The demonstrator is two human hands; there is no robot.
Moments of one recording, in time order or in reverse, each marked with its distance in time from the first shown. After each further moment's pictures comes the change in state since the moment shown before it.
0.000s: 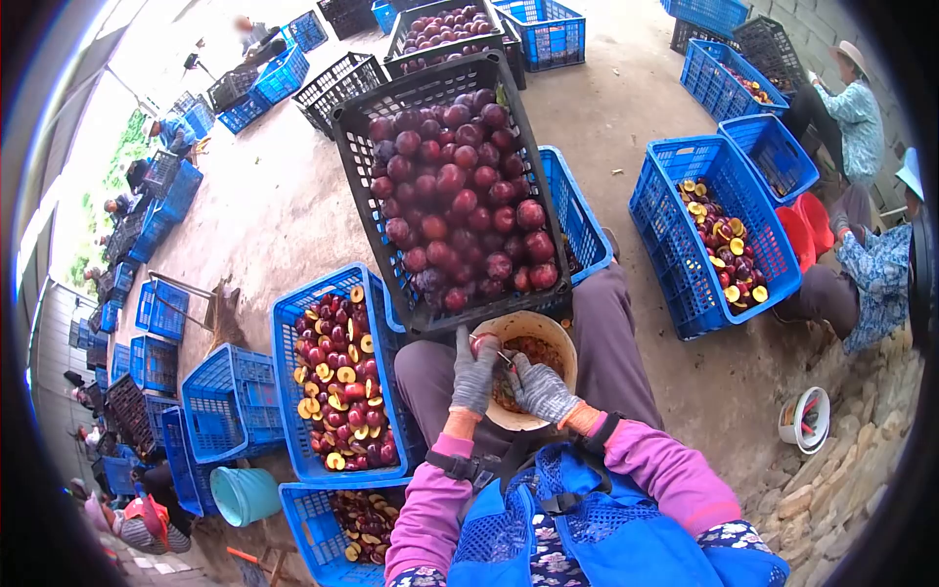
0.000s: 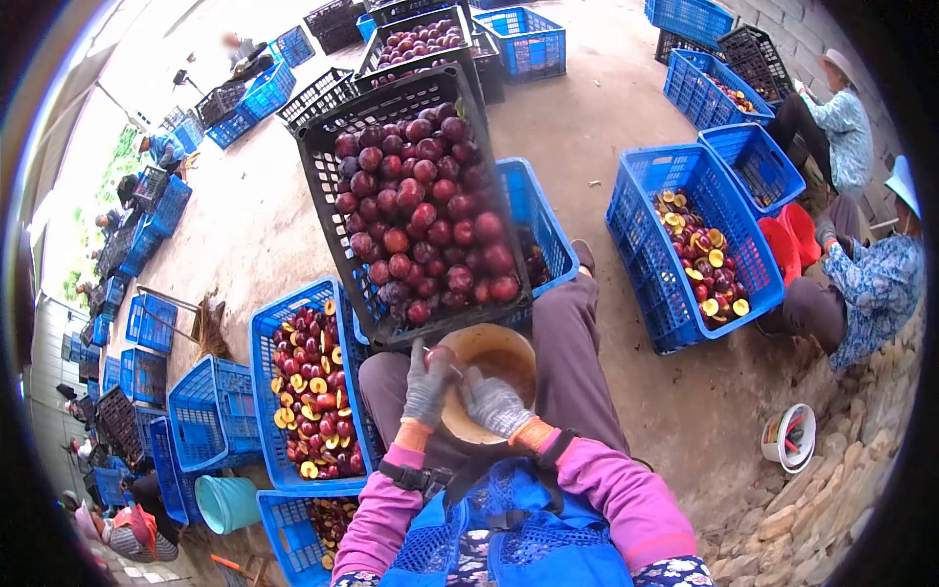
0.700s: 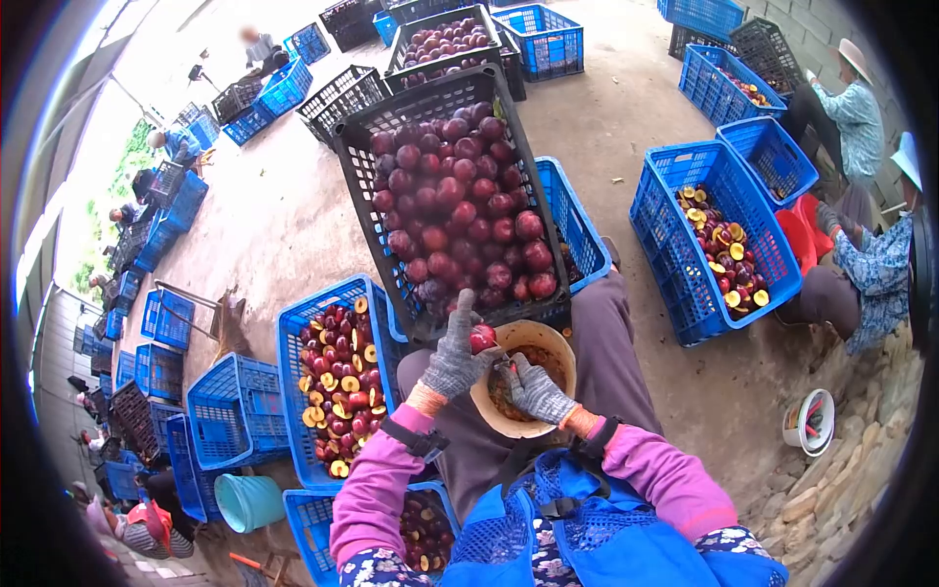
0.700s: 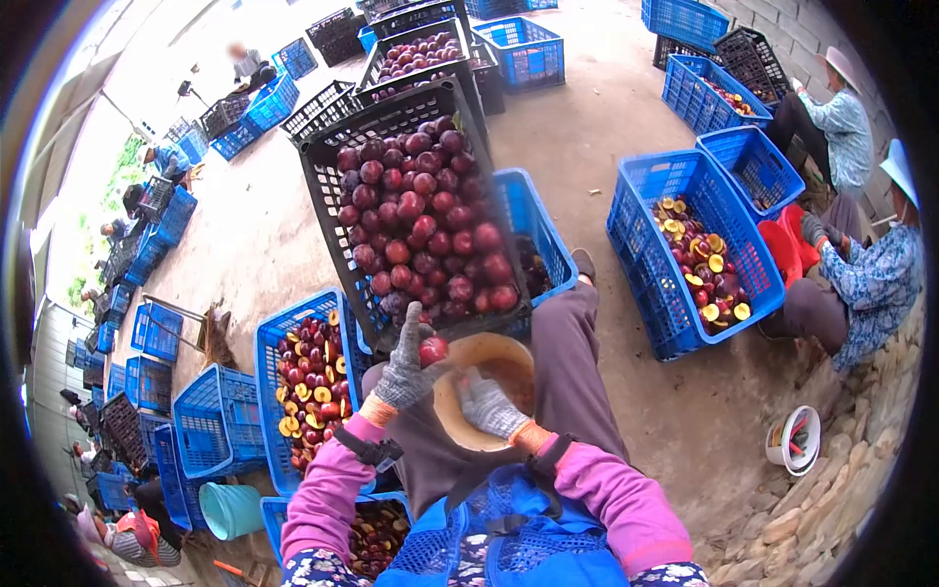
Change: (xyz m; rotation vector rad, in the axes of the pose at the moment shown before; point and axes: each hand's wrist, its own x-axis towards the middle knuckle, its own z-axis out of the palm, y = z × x) left_hand 0.014 0.076 -0.009 0.813 -0.281 0.575; right_hand 0.007 0.002 0.006 0.194 0.173 -0.062
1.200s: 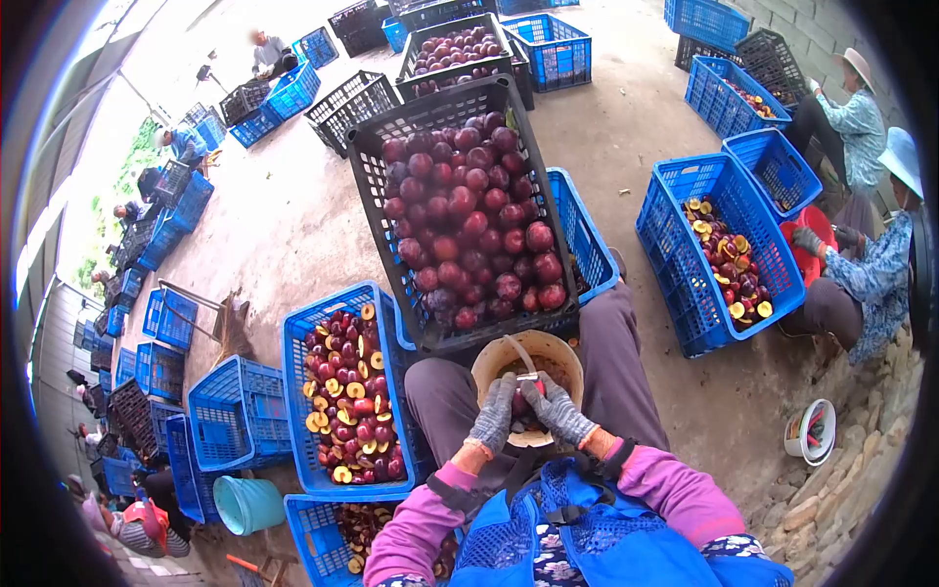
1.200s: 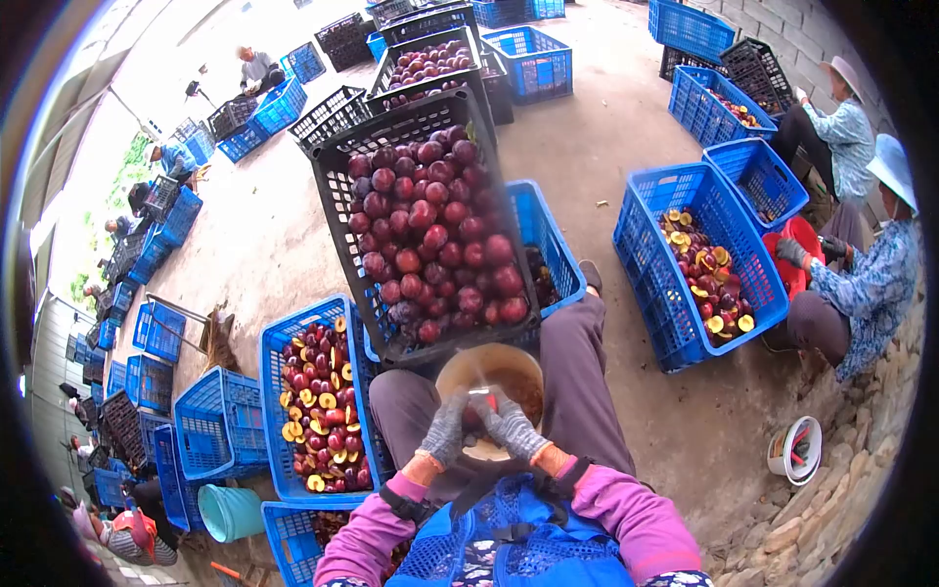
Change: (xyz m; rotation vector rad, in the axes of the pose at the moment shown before) left_hand -0.073 -0.023 0.074 -0.617 -0.100 -0.477; right_hand -0.021 0.014 0.005 0.530 -0.053 0.339
